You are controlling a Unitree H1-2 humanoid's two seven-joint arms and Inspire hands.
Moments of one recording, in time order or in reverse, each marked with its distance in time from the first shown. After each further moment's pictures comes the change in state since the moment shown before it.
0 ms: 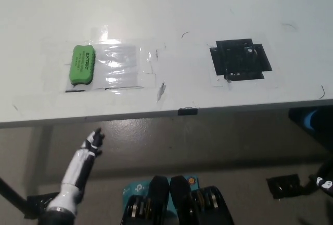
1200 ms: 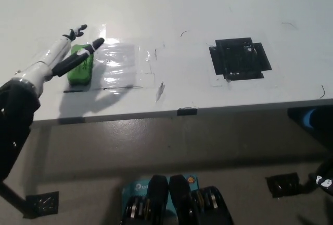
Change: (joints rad) left_arm -0.625 0.384 -0.293 0.231 0.272 0.159 -0.170; right_arm -0.010 0.000 0.001 0.001 -0.001 0.006 0.001
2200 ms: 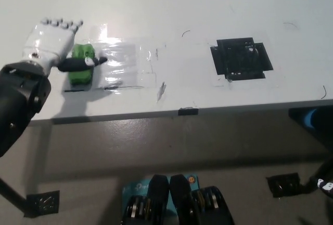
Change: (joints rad) left_arm -0.177 0.090 -0.334 0.126 0.553 -0.049 0.009; right_arm 0.022 -0.002 0.004 -0.025 -0.001 0.000 0.002
